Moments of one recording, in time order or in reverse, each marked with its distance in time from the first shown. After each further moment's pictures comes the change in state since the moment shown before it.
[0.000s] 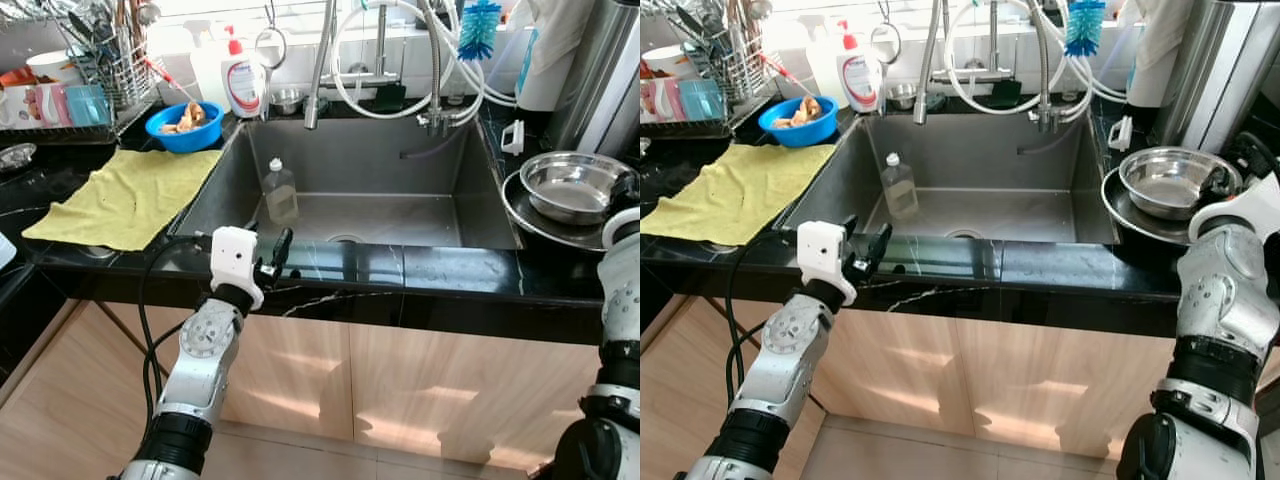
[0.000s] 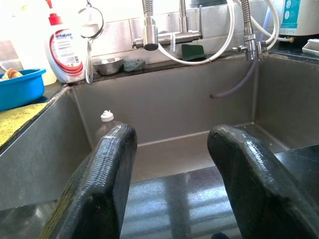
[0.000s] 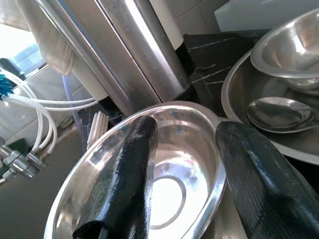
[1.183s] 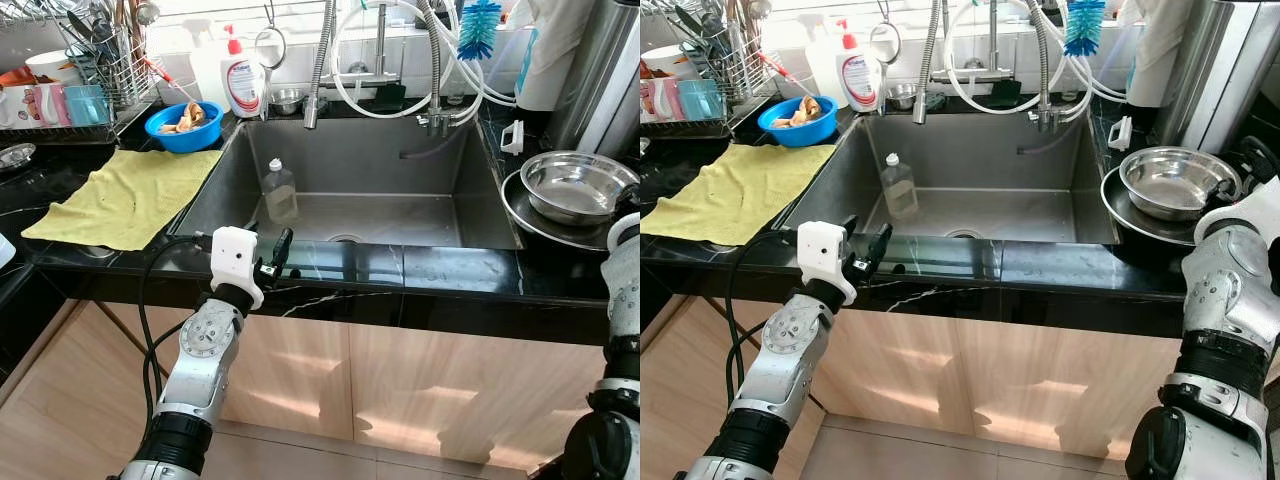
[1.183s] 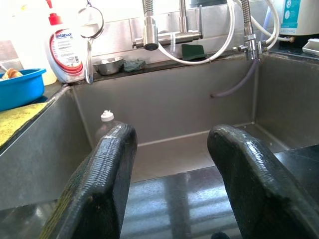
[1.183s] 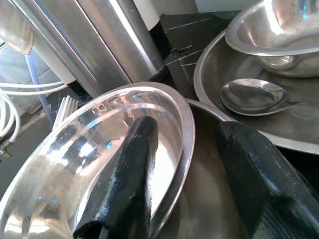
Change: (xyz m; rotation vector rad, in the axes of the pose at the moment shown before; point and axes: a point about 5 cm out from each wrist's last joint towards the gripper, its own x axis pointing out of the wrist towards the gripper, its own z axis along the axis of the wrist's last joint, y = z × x) left arm 0.000 0.000 0.000 0.001 0.000 0.000; right arm 0.008 -0.010 -0.007 -0.044 0.075 -0.084
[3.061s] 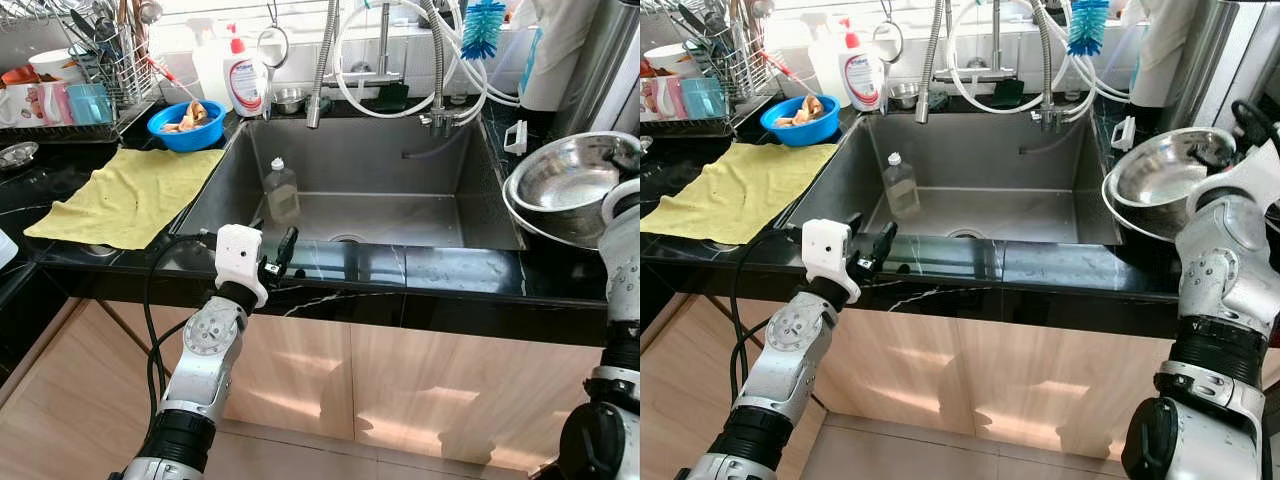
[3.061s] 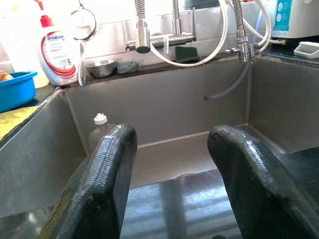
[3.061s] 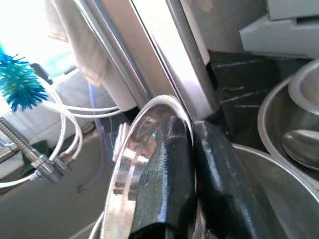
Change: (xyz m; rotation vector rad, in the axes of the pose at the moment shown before) left arm 0.004 -0.004 0.002 -0.006 -0.008 -0.020; right arm -0.015 0.036 0.029 -0.015 -0.116 0.154
